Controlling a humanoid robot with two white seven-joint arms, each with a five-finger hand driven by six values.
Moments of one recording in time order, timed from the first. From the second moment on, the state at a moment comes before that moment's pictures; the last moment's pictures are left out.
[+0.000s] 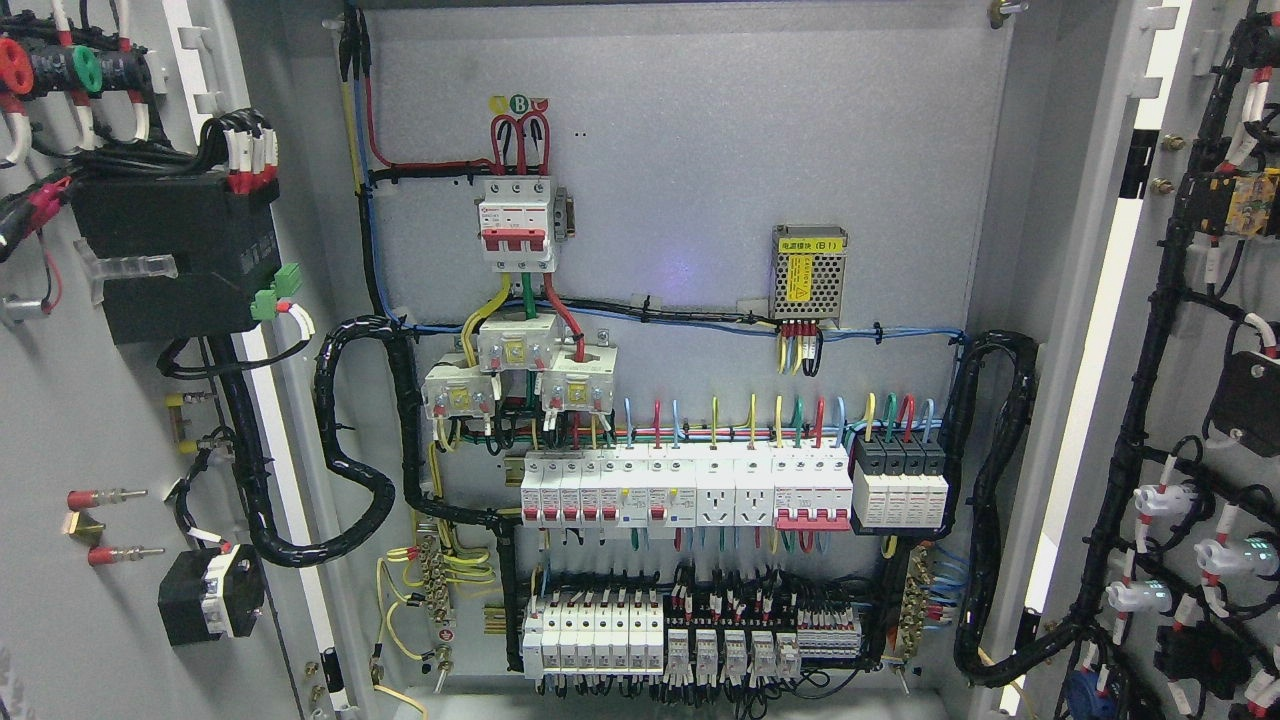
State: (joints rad) left arm 0.00 -0.01 0.14 0.09 0.00 -0.15 -0.28; right arm -0.49 0.07 0.74 -1.53 -0.49 0.12 0.35
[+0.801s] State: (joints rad) left arm 0.00 0.00 0.14 0.09 0.00 -0.15 -0.28; right arm -0.29 -0.01 0.59 -1.54 -0.42 0.06 0.35
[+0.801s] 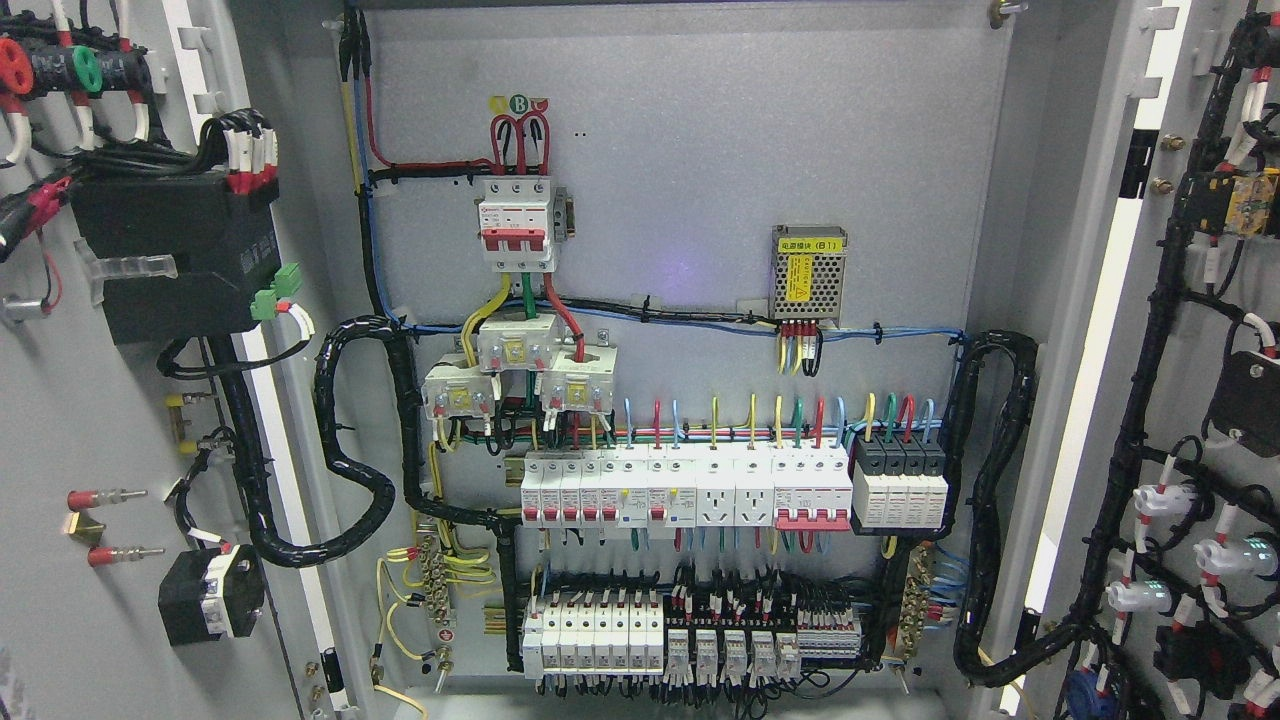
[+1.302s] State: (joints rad) left arm 0.00 -0.01 0.14 0.09 0.00 -0.15 -0.28; right arm -0.19 -0.05 0.50 -1.58 -0.38 -0.05 0.33
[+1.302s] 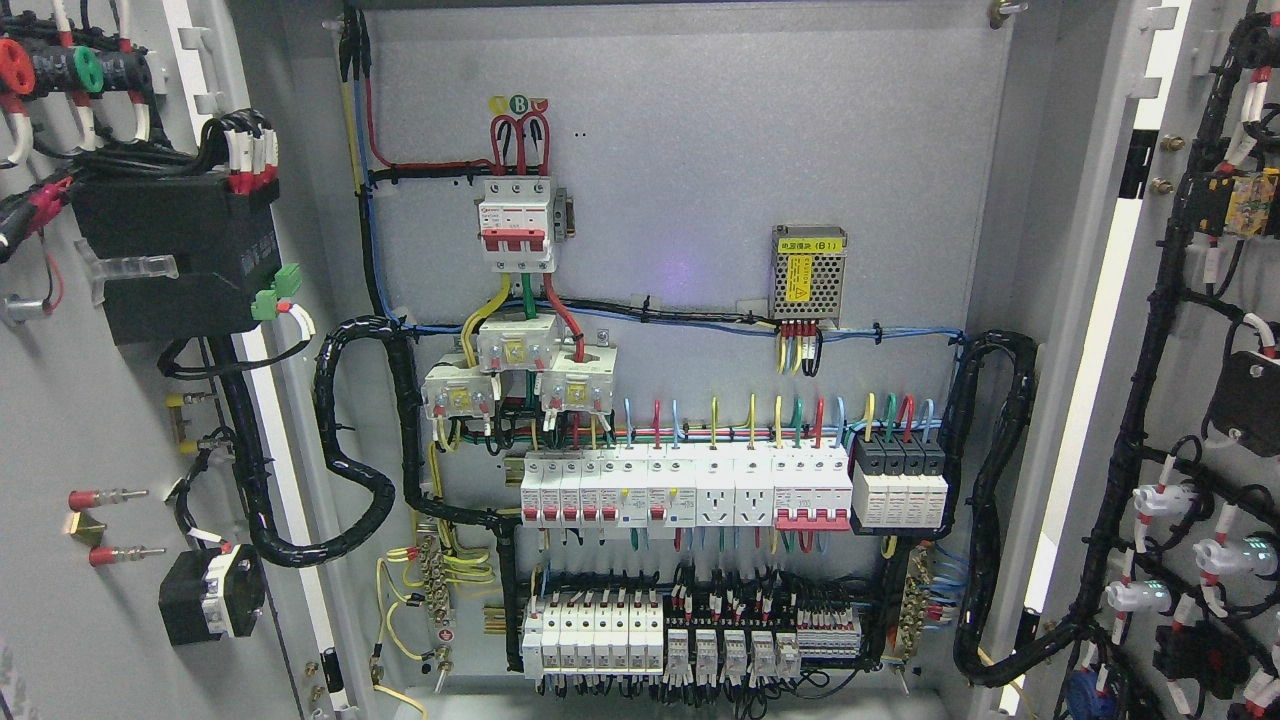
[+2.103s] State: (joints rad) left arm 0.08 -0.03 0.06 -0.09 0.00 -0.15 -0.22; right arm 0.00 -0.09 0.39 -1.66 -0.37 -0.30 0.33
